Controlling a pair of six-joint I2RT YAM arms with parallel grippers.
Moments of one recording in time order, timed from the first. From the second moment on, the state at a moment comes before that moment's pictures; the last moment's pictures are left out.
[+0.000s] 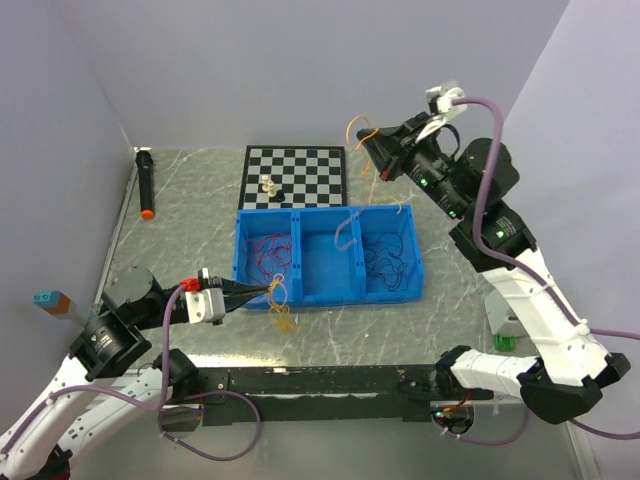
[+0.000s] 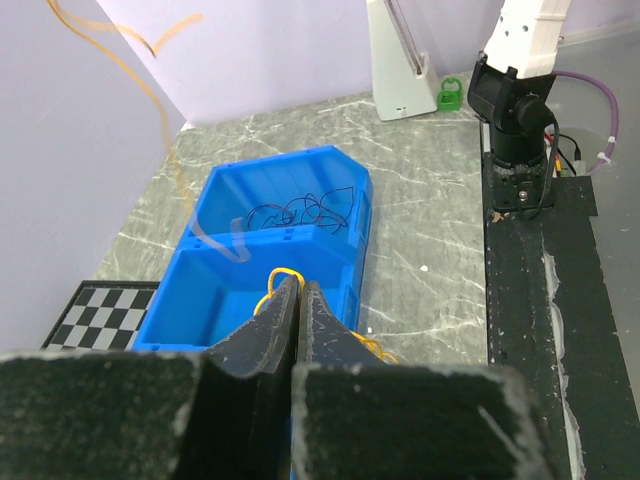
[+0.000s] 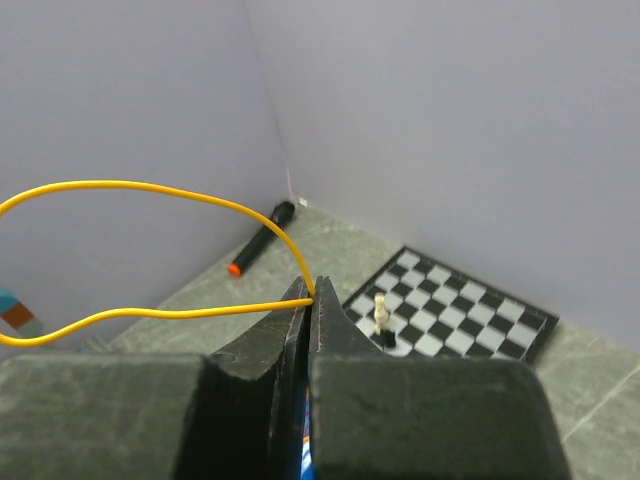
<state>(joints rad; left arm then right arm) -0.73 0.46 0.82 -0.36 0.60 0.37 0.59 1.15 1.55 -0.19 -0.12 0.17</state>
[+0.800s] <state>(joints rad) -0.72 0.46 0.82 -0.34 0.61 0.35 0.61 1.30 1.13 -0.06 -0.11 0.35</state>
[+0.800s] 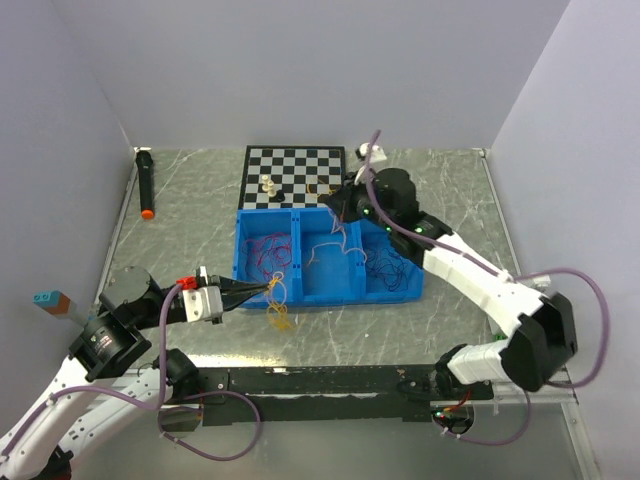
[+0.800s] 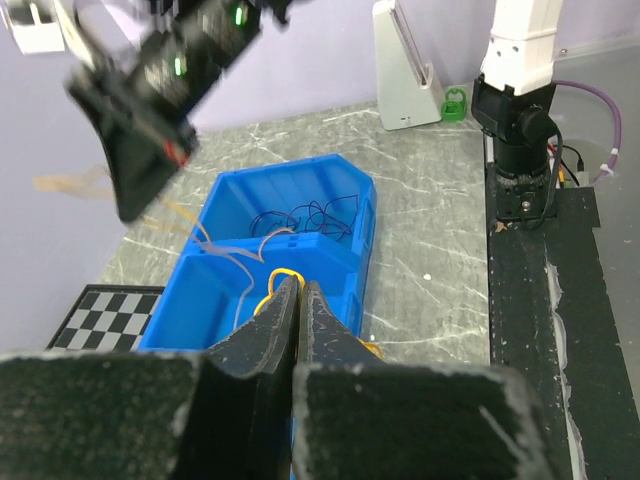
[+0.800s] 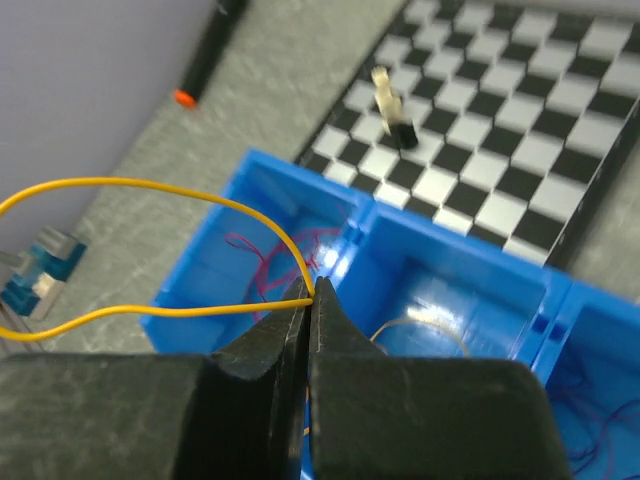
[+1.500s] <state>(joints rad) -0.70 0.45 0.82 -0.33 0.62 0.33 0.78 1.67 1.12 -0.14 0.24 0.56</state>
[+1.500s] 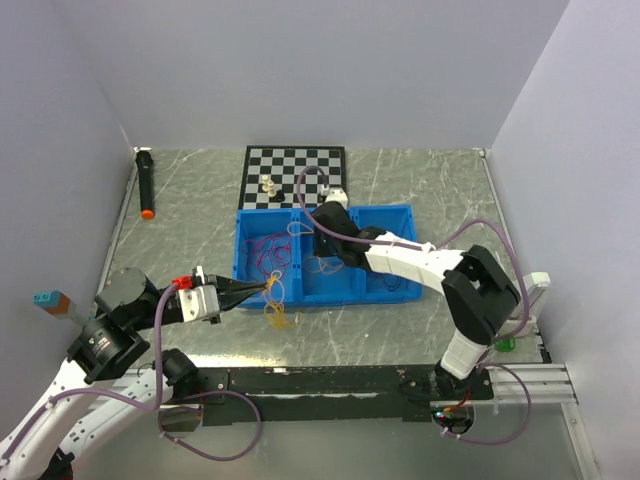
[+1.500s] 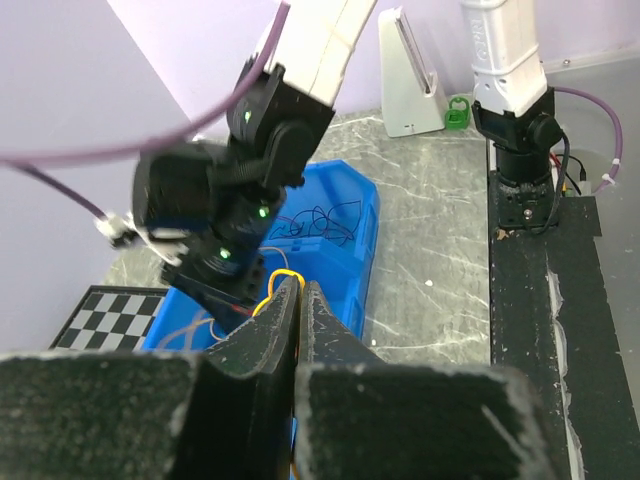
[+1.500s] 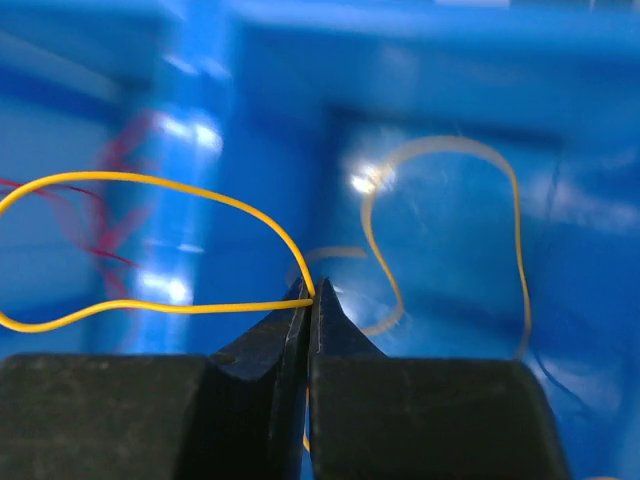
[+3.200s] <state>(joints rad) -0.70 0.48 0.70 -0.63 0.62 0.72 1.13 1.28 0.66 -0.02 -0.07 0.43</state>
